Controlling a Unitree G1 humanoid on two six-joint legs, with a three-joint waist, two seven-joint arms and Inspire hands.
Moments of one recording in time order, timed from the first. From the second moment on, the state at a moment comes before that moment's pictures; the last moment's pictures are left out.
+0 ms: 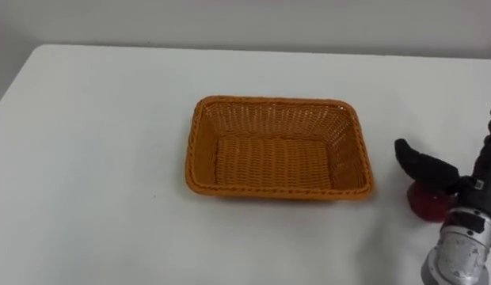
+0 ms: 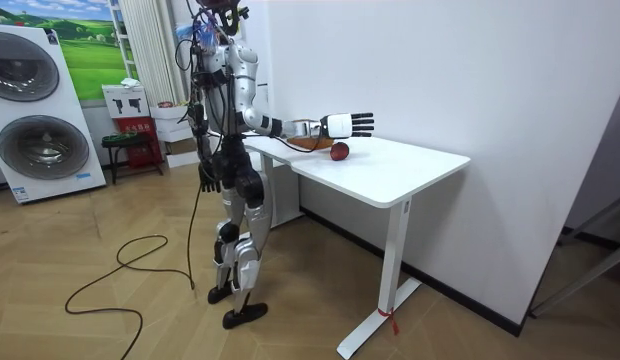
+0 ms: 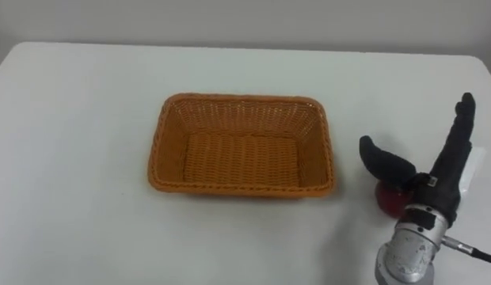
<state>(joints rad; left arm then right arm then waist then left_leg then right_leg) 0.30 0.24 0.11 1.10 0.11 -0.04 0.16 0.20 -0.28 -0.02 0.10 0.02 -0.22 -0.63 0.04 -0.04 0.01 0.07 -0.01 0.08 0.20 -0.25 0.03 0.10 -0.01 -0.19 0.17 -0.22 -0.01</state>
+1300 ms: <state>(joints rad) 0.32 0.23 0.10 1.09 0.11 -0.03 0.15 0.23 -0.29 -0.04 0.55 -0.17 -0.34 -0.60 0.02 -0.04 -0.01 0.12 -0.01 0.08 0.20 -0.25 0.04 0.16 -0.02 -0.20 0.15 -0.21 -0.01</state>
